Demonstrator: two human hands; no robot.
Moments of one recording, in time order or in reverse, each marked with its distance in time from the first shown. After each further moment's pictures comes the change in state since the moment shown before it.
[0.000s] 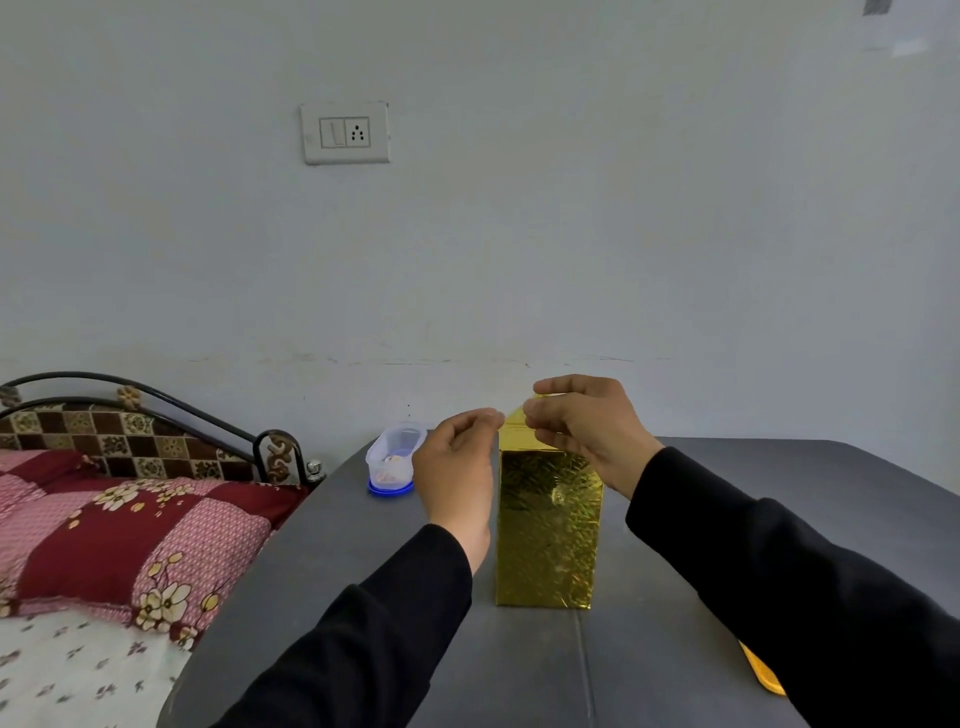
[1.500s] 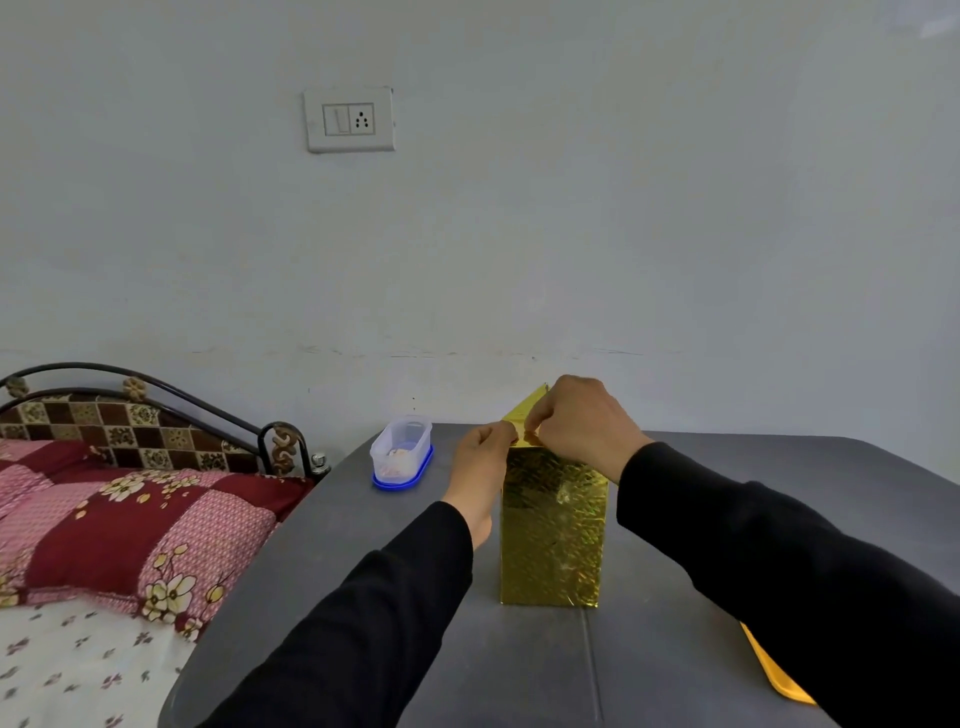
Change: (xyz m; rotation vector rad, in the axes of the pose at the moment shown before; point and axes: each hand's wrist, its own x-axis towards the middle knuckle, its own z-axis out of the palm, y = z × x) left_hand 0.025 -0.013 0.012 0.251 -0.266 -0.343; right_hand 0.009 -0.004 0.013 -1.147 -0.075 -0.256
